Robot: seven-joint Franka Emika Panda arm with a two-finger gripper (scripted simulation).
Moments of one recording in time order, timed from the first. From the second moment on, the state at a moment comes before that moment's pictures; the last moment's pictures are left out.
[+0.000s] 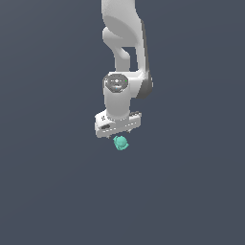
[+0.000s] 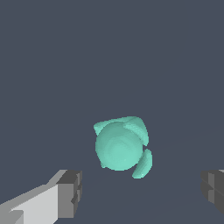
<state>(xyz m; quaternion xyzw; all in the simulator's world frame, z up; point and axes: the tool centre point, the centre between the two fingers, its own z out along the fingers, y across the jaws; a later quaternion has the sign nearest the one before) -0.021 -0.017 0.112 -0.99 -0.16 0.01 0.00</state>
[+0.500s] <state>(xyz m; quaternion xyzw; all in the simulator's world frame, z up) -0.021 -0.008 0.093 -0.97 -0.24 0.00 0.00</state>
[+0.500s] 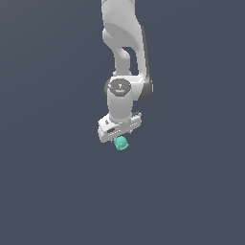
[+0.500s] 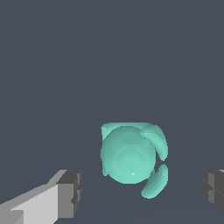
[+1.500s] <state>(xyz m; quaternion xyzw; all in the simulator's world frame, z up) -0.023 -0.007 0.045 -0.97 -0.26 0.00 0.00</state>
